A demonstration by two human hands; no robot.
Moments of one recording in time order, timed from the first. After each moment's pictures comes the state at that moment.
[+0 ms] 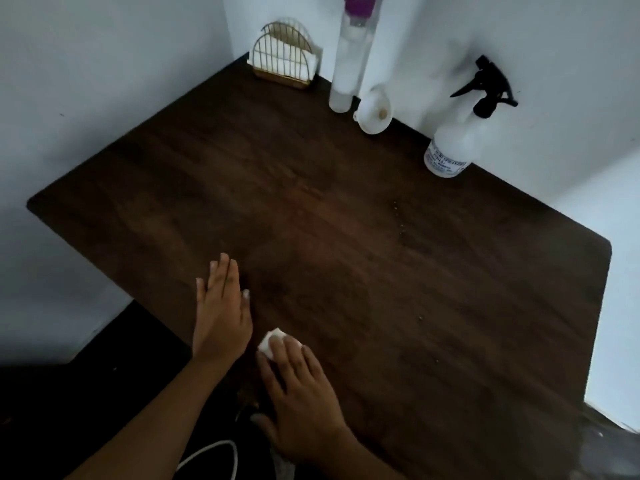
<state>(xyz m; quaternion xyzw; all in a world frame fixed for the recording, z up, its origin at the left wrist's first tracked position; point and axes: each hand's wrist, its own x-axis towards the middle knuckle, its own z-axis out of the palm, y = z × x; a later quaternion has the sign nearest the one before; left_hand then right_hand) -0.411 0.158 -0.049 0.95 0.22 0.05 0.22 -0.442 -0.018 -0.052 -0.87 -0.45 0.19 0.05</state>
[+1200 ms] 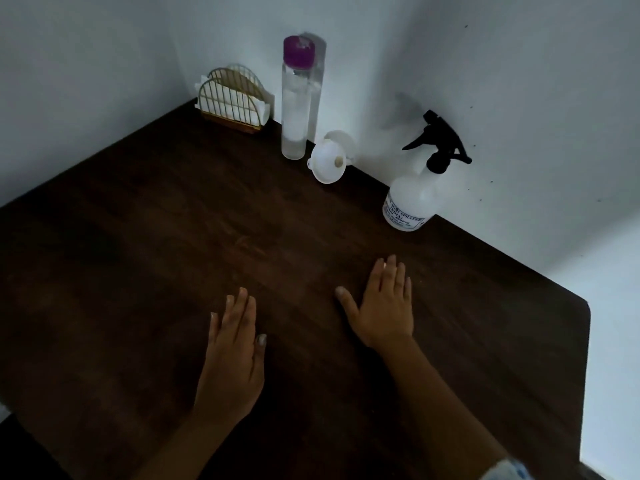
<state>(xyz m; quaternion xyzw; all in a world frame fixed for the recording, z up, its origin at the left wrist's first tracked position) -0.307 0.078 -0.046 0.95 0.16 0.03 0.28 -0.157 -0.104 -0.047 -0.98 -0.11 0.12 0.06</state>
